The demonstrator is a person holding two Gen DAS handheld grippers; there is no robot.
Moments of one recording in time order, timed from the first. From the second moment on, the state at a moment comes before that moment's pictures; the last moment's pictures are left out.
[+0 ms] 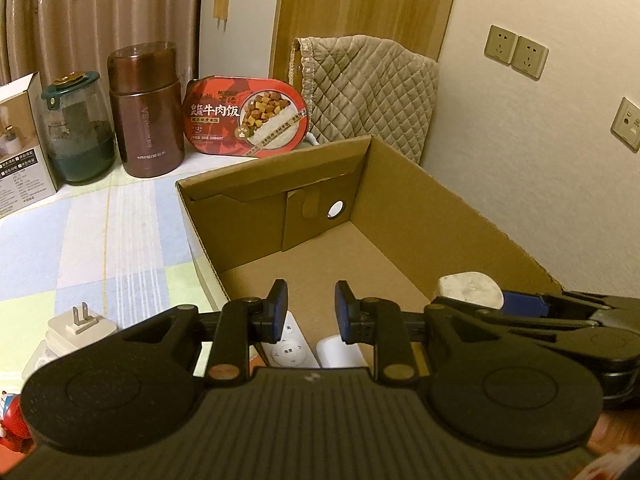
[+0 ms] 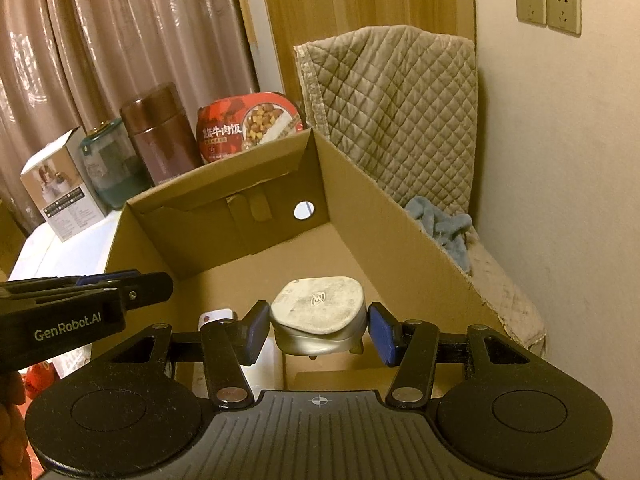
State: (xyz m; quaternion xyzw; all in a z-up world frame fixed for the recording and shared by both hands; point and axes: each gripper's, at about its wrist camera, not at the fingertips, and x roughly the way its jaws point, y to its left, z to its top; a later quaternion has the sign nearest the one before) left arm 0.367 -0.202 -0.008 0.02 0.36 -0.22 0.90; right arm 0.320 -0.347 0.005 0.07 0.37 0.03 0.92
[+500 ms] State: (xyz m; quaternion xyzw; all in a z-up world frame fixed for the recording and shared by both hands) left arm 0.366 -0.202 -0.008 0.02 0.37 -0.22 0.90; right arm 0.320 -0.350 0.004 0.08 0.37 0.03 0.92
